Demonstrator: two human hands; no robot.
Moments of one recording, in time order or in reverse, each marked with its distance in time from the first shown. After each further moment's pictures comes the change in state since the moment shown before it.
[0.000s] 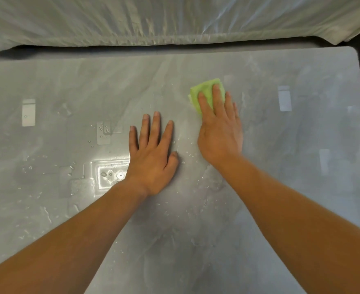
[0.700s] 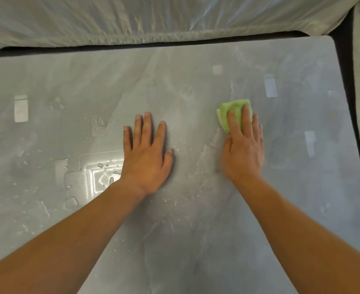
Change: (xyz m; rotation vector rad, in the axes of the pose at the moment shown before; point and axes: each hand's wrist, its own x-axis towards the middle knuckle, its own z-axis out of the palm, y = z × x) left_hand -0.025 0.004 0.001 0.049 -0.013 0.009; right_hand -0.080 0.043 0.000 0.109 0.074 0.279
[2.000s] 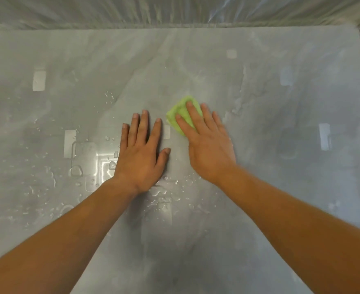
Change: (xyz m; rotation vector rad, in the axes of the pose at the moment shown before) left_hand -0.049 -0.010 0.024 -0.015 0.109 -0.043; right_hand -0.032 -0.039 0.028 -0.148 -0.115 -0.626
